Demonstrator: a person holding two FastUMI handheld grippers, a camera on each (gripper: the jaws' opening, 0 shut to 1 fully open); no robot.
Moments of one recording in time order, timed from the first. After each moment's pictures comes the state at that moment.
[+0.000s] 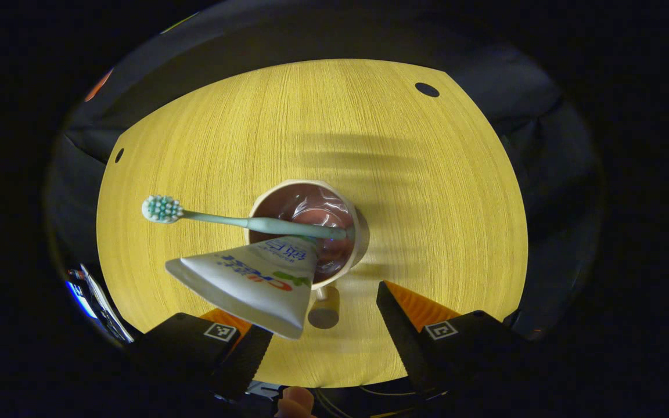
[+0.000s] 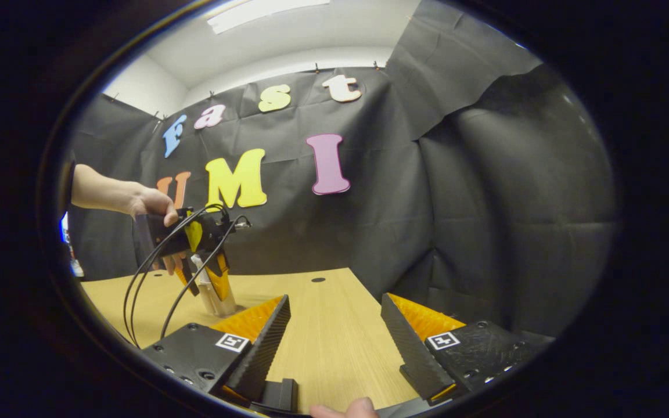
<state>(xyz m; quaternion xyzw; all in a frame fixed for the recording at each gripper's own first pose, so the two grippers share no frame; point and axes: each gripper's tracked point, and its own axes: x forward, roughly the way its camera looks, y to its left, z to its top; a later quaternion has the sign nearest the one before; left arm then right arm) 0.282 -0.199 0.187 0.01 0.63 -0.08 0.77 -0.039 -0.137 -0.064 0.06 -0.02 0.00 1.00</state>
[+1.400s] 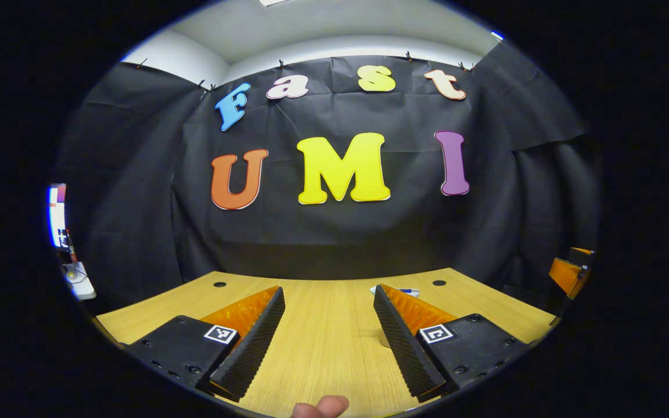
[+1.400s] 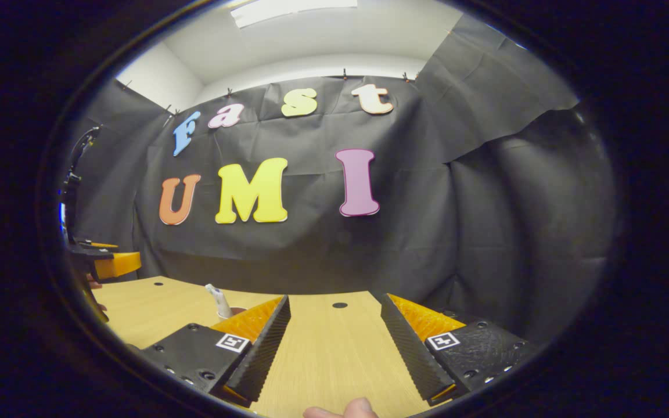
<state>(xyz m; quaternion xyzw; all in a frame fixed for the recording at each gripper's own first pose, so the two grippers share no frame) 0.272 -0.060 0.388 -0.04 -0.01 -0.01 1.00 0.015 -0.044 0.015 0.03 -0.05 0.00 1.00</state>
